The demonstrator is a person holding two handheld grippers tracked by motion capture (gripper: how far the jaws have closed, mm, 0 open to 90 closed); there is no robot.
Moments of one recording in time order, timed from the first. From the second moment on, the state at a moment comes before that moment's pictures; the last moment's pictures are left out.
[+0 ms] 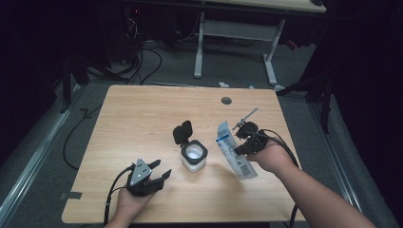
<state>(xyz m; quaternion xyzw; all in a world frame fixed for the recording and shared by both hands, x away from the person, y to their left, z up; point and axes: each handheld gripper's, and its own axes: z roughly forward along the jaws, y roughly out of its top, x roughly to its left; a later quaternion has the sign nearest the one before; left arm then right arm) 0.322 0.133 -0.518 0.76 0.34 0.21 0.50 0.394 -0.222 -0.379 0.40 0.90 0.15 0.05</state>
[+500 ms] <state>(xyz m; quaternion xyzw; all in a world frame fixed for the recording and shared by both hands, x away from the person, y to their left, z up) 0.326 0.157 -0.517 0.75 0.36 0.21 0.51 0.394 -0.239 -0.390 0.41 0.89 0.17 0.07</state>
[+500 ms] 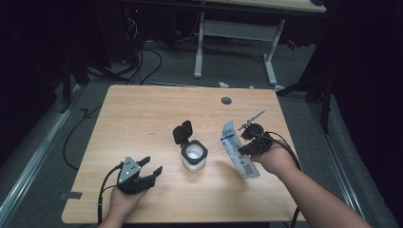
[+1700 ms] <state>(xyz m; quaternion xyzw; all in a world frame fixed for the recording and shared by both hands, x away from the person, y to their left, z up) 0.327 0.161 -0.518 0.74 0.37 0.20 0.52 0.388 -0.265 -0.407 0.46 0.84 0.26 0.13</state>
